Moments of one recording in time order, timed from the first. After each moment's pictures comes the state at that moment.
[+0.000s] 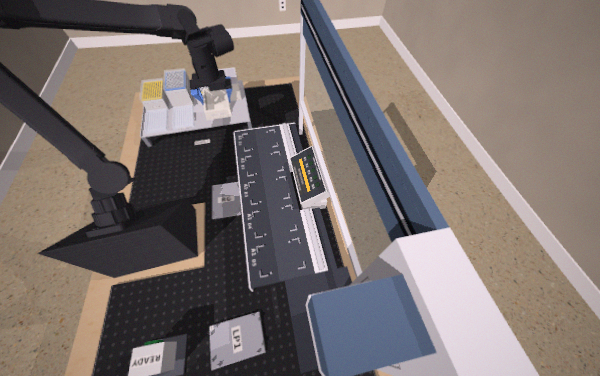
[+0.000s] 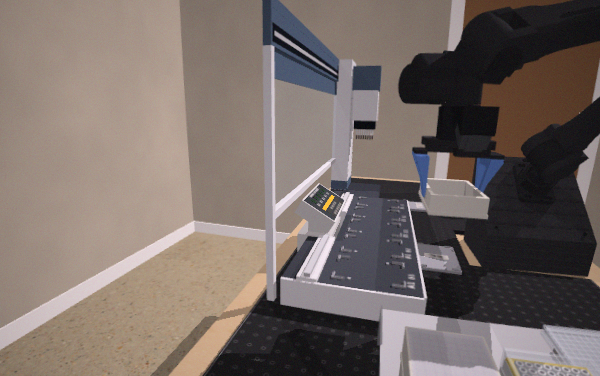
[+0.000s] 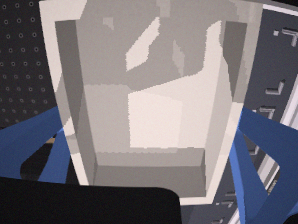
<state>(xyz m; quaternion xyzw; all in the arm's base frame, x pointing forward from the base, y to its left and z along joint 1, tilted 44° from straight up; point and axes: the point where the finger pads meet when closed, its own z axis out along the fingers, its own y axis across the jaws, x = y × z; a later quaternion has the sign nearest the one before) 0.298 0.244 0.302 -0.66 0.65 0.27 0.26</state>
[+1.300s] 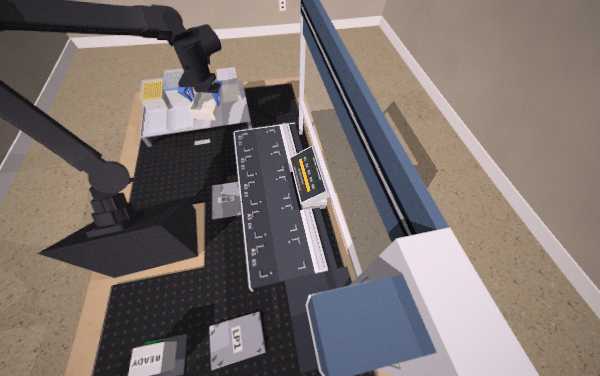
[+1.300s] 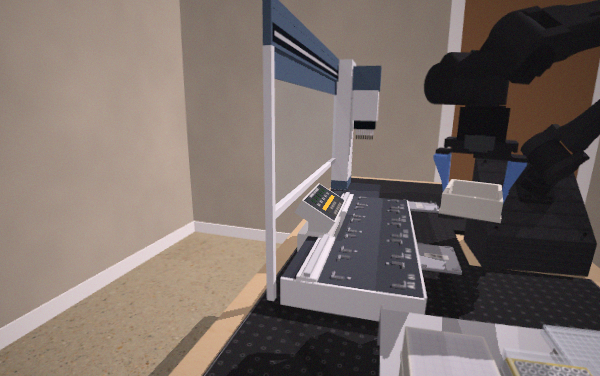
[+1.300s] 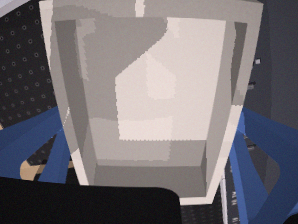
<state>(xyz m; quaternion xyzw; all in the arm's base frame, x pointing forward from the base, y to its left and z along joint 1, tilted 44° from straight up) 0.262 0.245 0.304 -0.55 0.74 0.31 0.21</state>
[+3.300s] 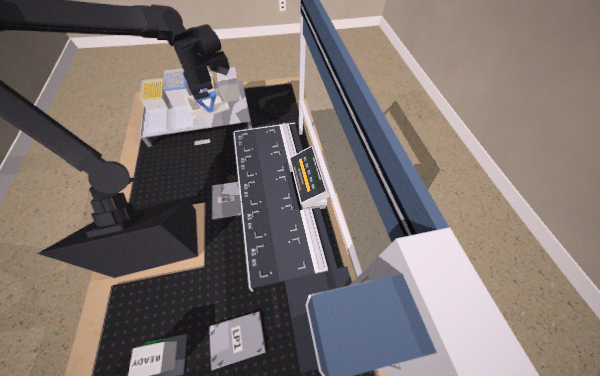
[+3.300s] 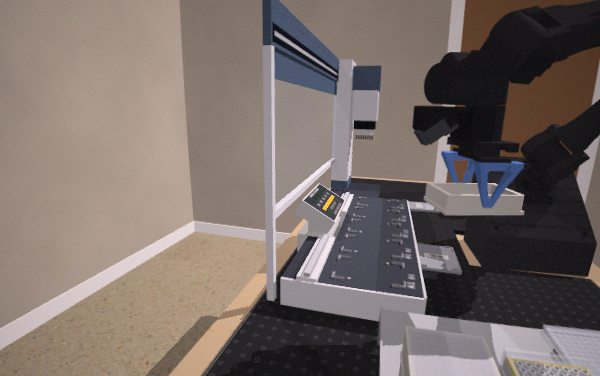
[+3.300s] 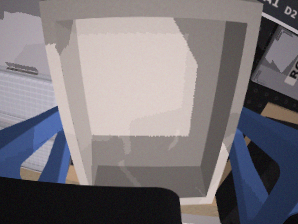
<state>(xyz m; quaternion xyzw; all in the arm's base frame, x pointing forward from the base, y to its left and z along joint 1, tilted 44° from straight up) 0.262 0.245 0.304 -0.12 0.92 0.37 0.04</state>
